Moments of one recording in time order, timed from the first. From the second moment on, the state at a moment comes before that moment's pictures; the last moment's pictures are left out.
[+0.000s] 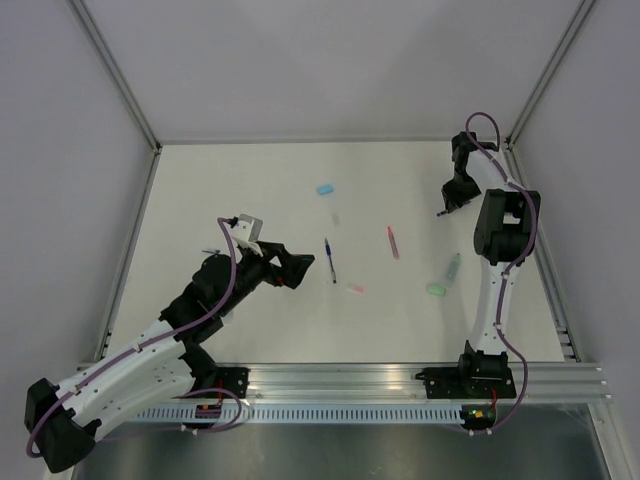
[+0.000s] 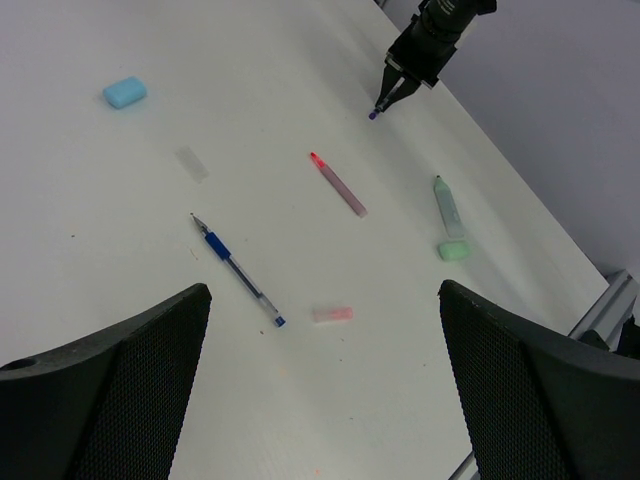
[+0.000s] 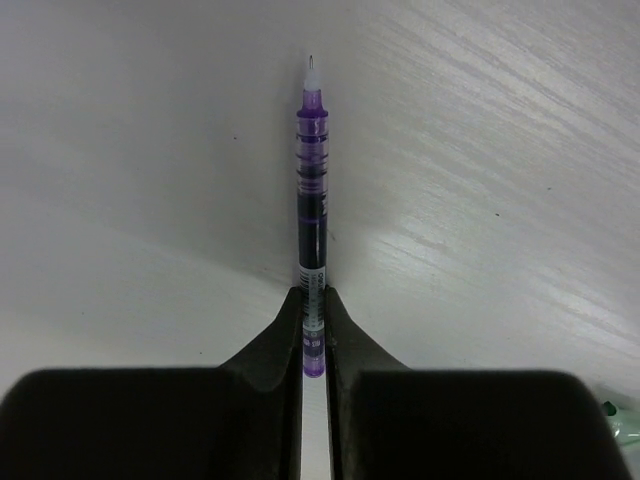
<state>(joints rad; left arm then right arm) -0.78 0.72 0.52 0.10 -0.10 -0.43 -0.06 2.36 2.00 -1.04 0.26 1.10</state>
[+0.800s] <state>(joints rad) -0.74 0.93 0.64 0.00 -0.01 -0.50 0.06 1.82 1.41 -0.62 -0.02 0.49</state>
